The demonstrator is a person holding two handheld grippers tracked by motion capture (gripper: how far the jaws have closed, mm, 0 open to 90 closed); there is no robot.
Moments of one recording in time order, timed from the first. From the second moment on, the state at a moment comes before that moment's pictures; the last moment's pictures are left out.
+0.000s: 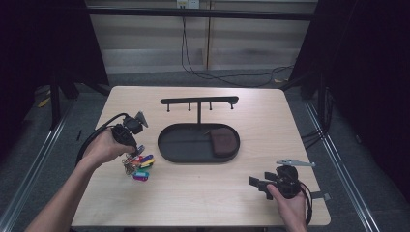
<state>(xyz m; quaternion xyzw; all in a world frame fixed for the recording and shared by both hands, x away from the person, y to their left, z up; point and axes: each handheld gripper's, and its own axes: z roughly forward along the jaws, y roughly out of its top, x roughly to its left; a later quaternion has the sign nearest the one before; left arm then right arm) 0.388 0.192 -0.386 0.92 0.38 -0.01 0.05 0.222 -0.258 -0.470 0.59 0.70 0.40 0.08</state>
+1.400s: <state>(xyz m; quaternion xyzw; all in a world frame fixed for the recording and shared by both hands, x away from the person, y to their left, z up) 0.386 0.193 -0.295 0.93 0.37 0.00 0.06 0.224 -0.255 -0.467 0.59 0.70 0.40 0.09</state>
